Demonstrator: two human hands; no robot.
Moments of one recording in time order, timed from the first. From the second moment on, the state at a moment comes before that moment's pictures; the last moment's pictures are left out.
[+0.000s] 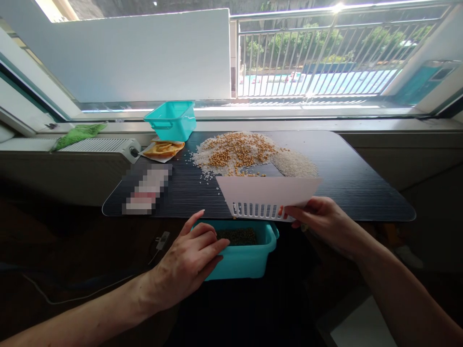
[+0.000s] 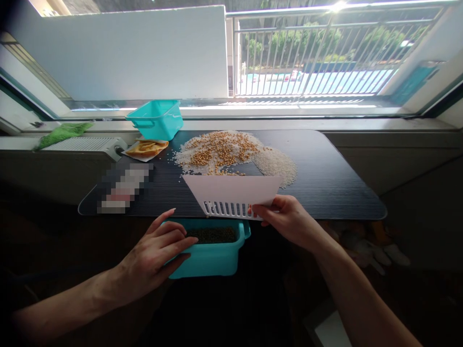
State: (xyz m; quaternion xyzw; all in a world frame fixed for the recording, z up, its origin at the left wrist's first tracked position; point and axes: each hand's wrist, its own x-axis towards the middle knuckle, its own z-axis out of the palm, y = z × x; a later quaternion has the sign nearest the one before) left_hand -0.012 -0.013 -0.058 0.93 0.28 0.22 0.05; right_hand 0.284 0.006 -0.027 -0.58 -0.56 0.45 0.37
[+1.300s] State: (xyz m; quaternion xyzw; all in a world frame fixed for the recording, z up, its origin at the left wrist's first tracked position) left_hand -0.011 -0.014 -0.057 0.93 0.28 0.23 0.07; right_hand 0.268 0.040 -0.039 -0.57 -0.53 0.45 0.43
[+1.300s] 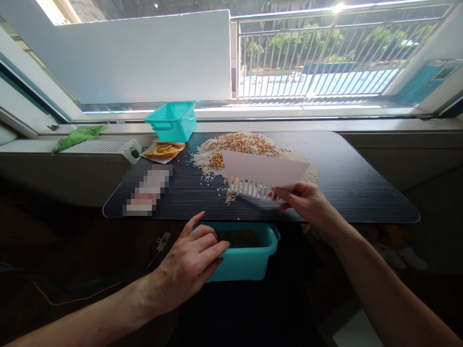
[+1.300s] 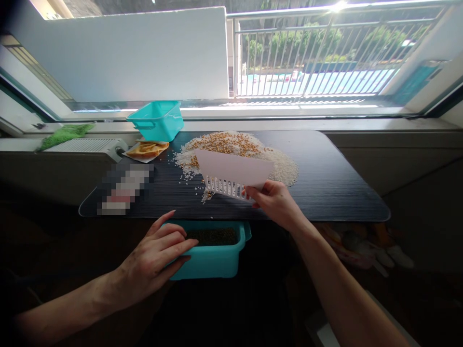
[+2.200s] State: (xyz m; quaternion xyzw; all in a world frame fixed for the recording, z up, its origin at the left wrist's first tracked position) left_hand -0.012 -0.012 -0.060 0.93 0.28 0.23 0.06; right_hand 0.275 0.010 -0.035 -0.58 -0.52 0.49 0.40
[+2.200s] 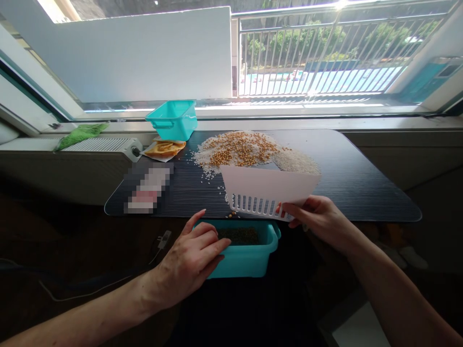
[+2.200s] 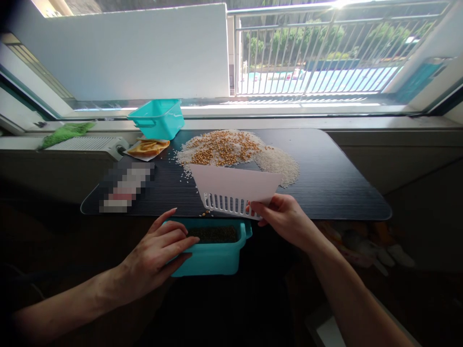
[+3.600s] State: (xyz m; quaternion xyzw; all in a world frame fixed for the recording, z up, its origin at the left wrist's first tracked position) left_hand -0.012 -0.013 -0.062 0.93 0.28 0.22 0.05; right_hand 0.234 -0.004 -0.050 -0.55 -0.52 0.49 0.44
